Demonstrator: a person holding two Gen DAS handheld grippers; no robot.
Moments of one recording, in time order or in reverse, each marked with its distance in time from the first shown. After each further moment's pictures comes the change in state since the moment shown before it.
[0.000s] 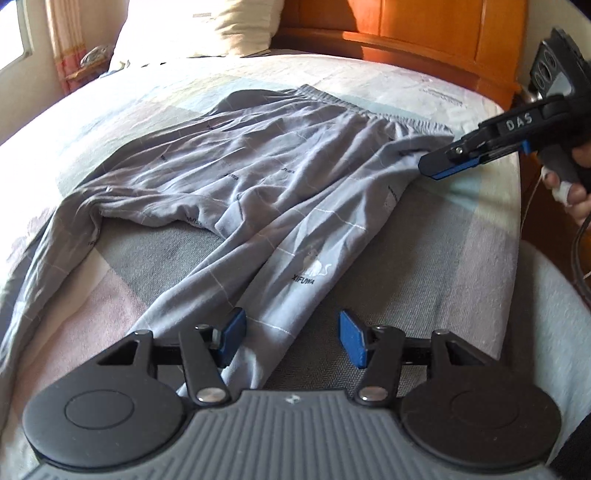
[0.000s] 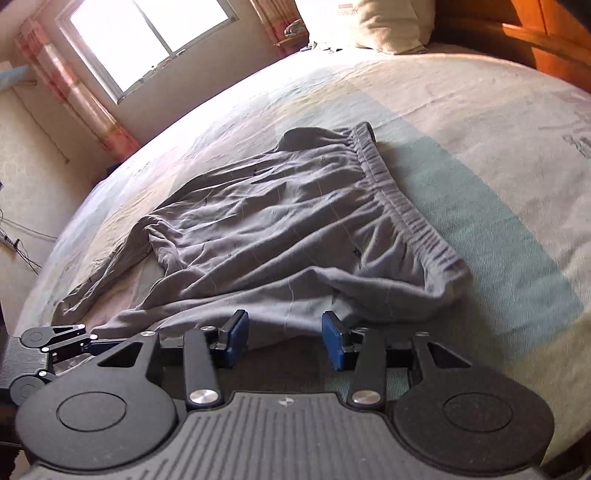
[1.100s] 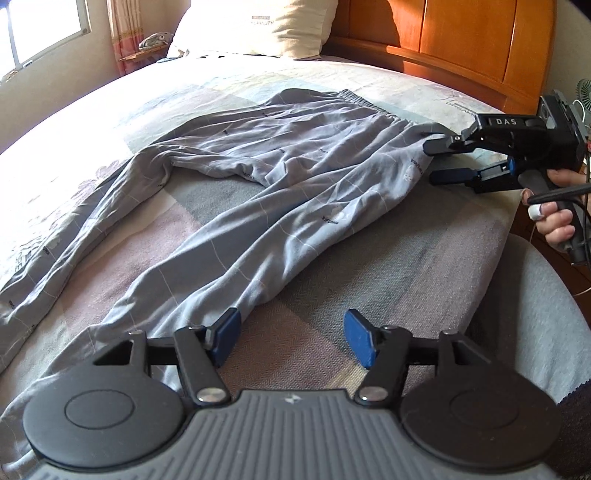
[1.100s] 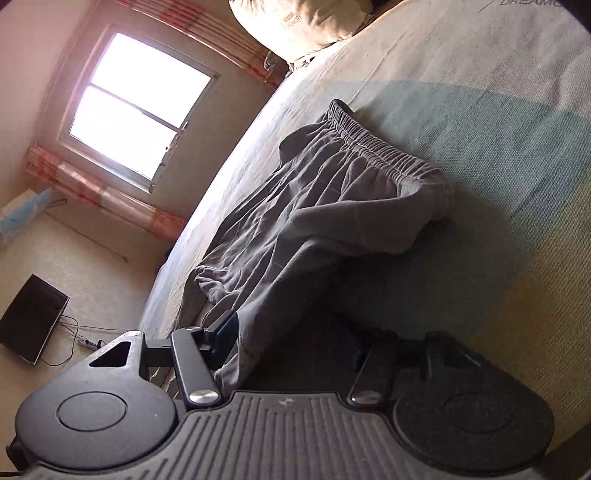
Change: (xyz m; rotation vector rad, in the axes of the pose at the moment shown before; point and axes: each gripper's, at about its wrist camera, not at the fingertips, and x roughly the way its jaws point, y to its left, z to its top) left arm -0.072 -0.002 -0.050 -0.173 -0.019 0.108; right arm 0.007 -0.040 -0.032 0.300 -0.140 0.242
